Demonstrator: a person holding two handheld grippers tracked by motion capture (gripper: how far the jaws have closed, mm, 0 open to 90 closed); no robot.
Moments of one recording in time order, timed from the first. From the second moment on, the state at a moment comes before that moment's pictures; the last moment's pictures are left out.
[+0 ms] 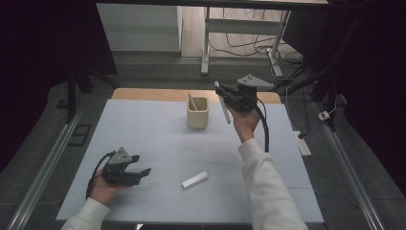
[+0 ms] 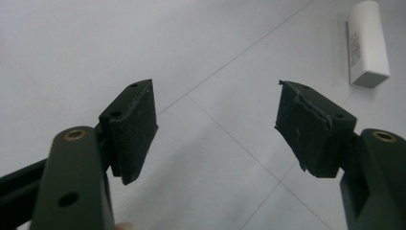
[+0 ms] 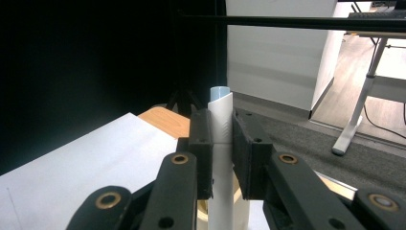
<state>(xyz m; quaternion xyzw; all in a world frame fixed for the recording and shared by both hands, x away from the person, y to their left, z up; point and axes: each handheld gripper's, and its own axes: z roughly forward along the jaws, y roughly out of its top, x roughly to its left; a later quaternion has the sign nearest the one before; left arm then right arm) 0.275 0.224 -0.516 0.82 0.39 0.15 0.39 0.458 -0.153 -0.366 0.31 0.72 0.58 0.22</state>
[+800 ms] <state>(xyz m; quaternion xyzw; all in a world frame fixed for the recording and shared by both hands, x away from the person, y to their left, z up) 0.276 0.225 -0.517 0.82 0.39 0.14 0.39 0.480 -0.134 -0.372 0.32 0.72 0.57 0.22</state>
